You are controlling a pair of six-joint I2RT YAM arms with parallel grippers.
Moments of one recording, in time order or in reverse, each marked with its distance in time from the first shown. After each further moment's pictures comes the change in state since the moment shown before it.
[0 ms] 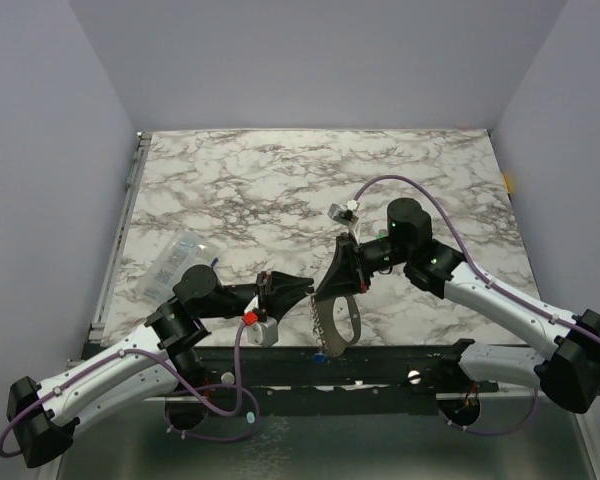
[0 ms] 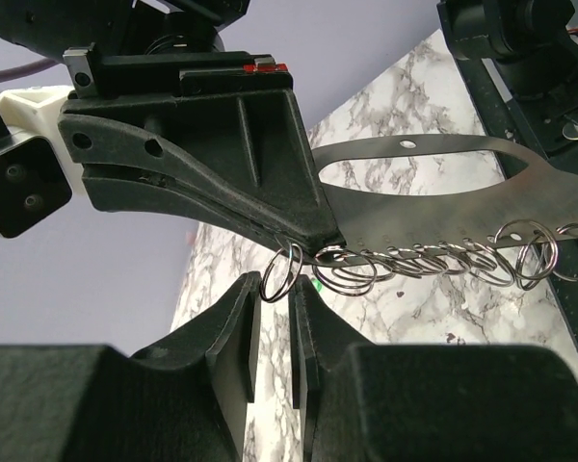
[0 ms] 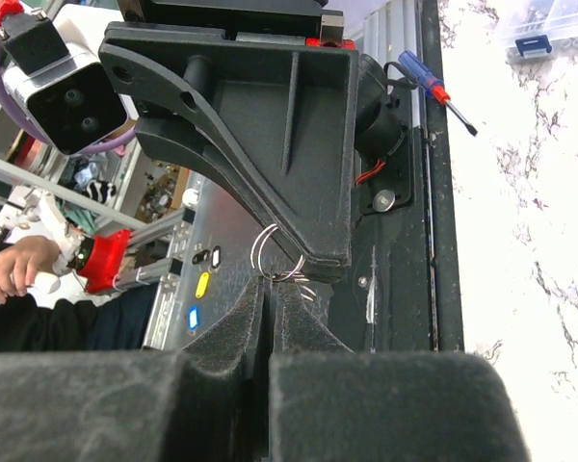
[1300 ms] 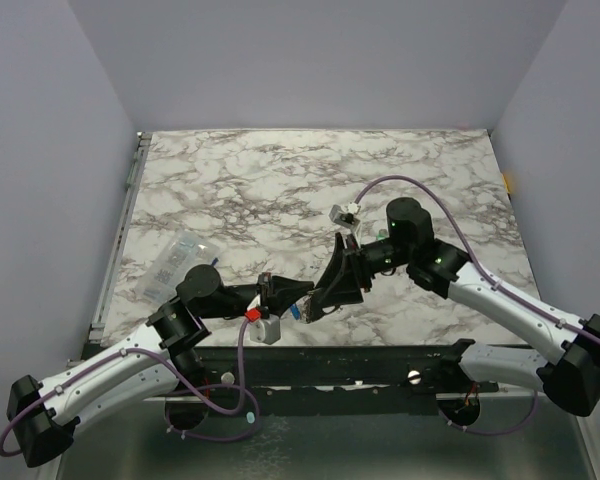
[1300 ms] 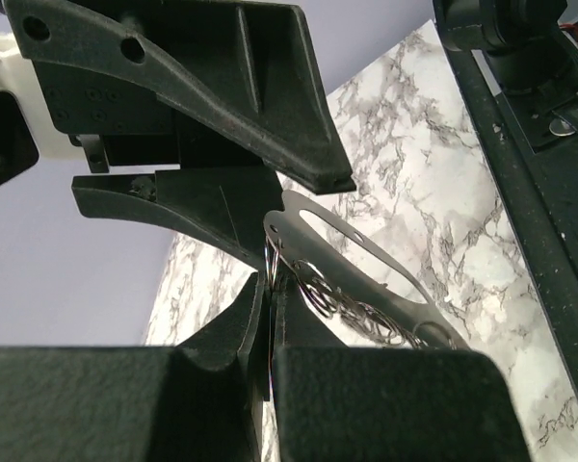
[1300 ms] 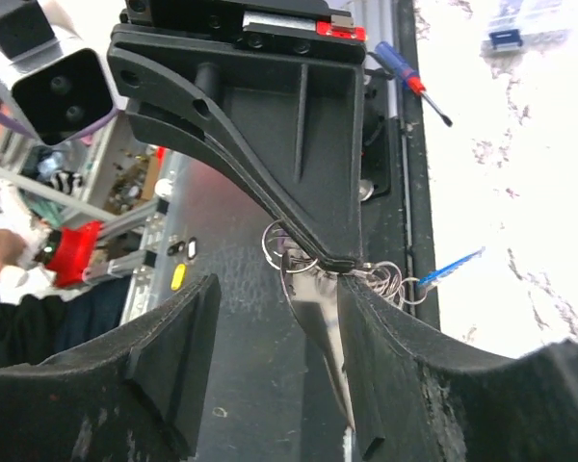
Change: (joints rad) left arm 0.000 0.010 -0.009 -0.014 -0.013 -0.039; right arm 0.000 -0.017 0.021 -0.097 0.024 -0.095
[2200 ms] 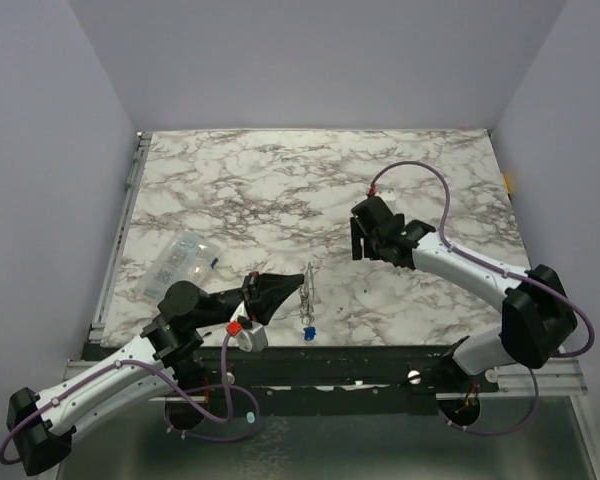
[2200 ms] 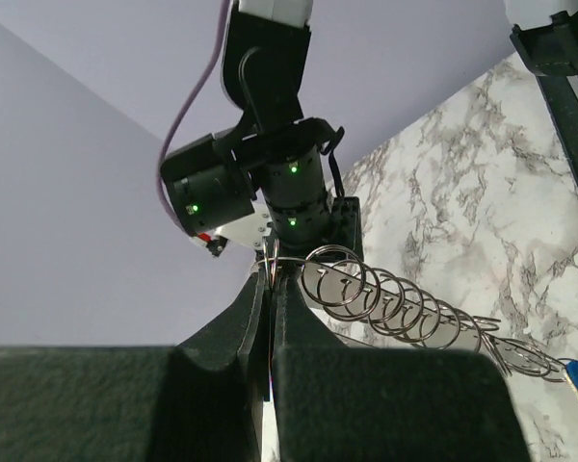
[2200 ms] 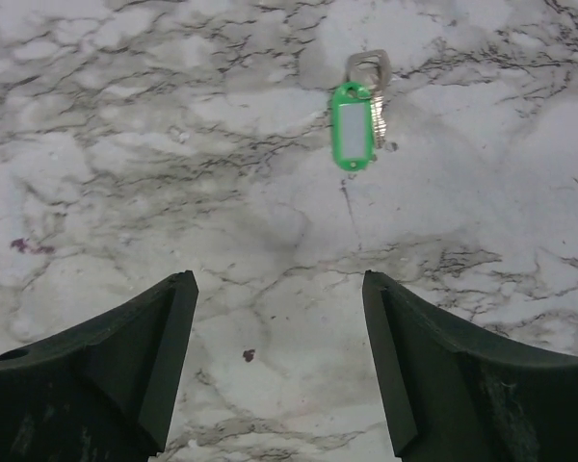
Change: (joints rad) left arm 0.000 -0.122 -0.102 0.179 -0.087 0.023; right arm -0.037 0.285 0.131 -0.516 1.500 0.080
